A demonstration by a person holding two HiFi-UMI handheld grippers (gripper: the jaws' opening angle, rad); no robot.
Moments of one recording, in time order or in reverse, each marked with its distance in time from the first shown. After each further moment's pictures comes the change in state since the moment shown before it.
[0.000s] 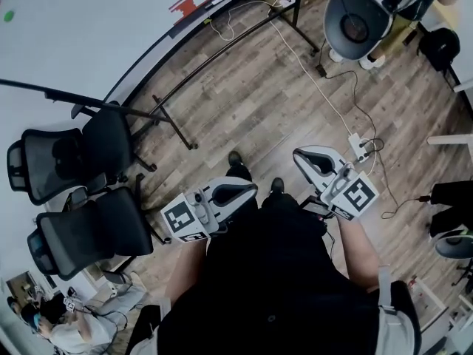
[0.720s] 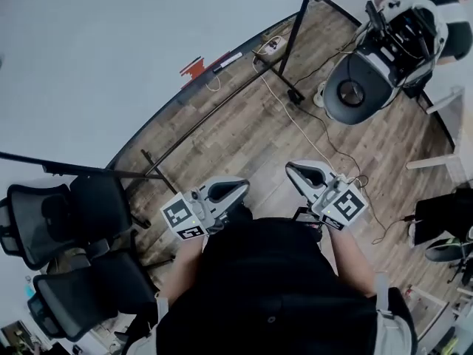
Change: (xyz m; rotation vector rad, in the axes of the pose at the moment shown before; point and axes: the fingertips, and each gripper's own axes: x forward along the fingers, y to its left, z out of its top) left arm -0.040 0.216 0.118 -0.006 -0.101 -0.091; right arm 0.178 -0.092 0.076 -0.103 0.036 -0.130
